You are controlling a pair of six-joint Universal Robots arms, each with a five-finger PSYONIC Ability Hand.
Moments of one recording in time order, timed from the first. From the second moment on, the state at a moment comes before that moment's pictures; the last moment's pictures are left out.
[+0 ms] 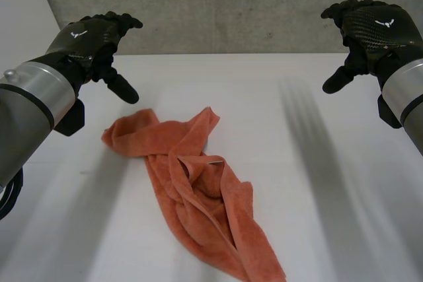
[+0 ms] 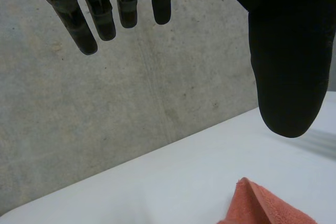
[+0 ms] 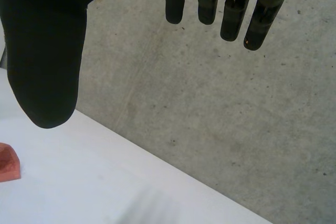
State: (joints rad) left arm 4.33 -1.68 -1.40 3.04 -1.50 3.13; right arm 1.90 -1.49 1.47 -0.02 1.52 3.02; left_hand 0.20 0.20 0.21 0.20 0.04; right_hand 0.18 0.21 0.21 0.23 0.06
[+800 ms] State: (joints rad) left arm 4.33 -2.09 -1.37 3.03 -1.30 3.58; right arm 2.21 -1.10 1.56 0.10 1.41 3.13; left_hand 0.23 0.23 0.23 0.23 0.06; right_hand 0.32 0.37 0.37 0.37 0.19
